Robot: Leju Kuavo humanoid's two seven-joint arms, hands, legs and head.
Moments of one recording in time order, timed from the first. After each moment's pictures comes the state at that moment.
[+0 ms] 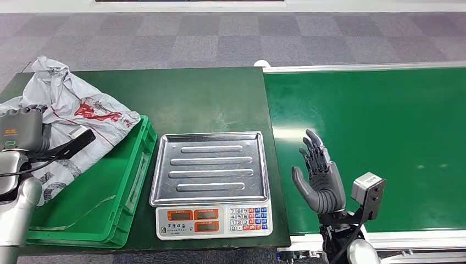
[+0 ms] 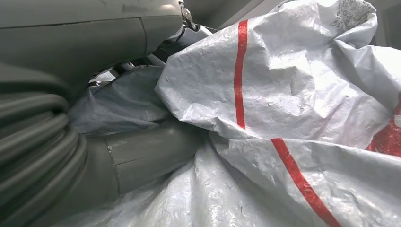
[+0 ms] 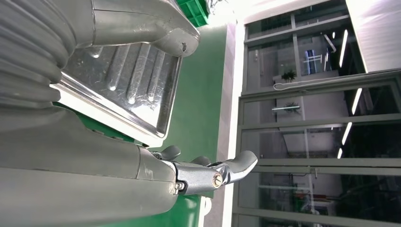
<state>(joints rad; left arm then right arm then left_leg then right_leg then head) -0.37 0.44 0.10 -1.30 -1.22 0.16 0.05 0.07 0.02 0.18 -1.72 -0.12 0.08 -0.41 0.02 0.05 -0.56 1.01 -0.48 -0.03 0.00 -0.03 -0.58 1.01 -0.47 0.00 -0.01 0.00</state>
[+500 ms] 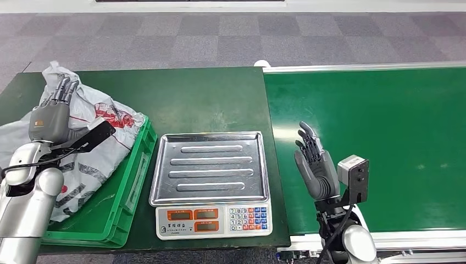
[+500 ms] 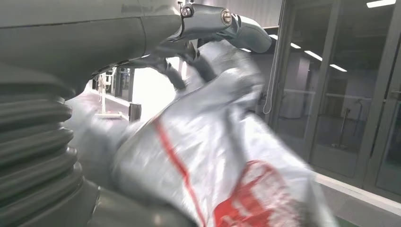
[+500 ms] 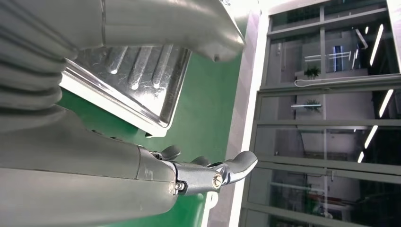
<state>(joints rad) -0.42 0.35 0.01 -1.31 -0.95 0.11 -0.03 -0.02 0.02 0.19 -1.66 -0.04 0.08 -0.33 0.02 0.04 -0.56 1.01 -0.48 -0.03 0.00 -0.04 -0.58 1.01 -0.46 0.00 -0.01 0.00</state>
